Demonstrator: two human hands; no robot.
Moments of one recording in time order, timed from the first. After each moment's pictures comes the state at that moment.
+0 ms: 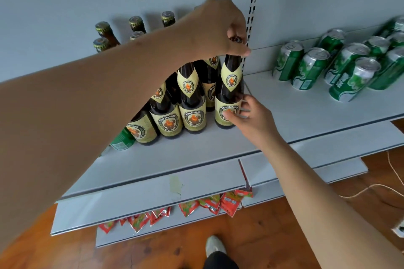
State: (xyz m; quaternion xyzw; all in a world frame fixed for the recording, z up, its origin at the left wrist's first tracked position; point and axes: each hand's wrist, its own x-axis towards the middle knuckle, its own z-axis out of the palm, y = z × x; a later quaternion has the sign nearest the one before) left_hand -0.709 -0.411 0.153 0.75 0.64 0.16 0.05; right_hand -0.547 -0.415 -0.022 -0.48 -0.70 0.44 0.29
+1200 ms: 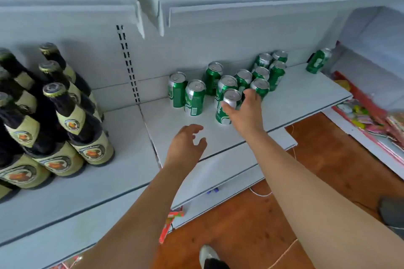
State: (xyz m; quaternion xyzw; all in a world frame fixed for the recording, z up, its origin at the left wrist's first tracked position) left_hand -0.472 -0.370 -0.019 0.54 0.69 0.36 0.33; right_hand -0.324 -0.260 0.016 -0.65 -0.66 0.19 0.33
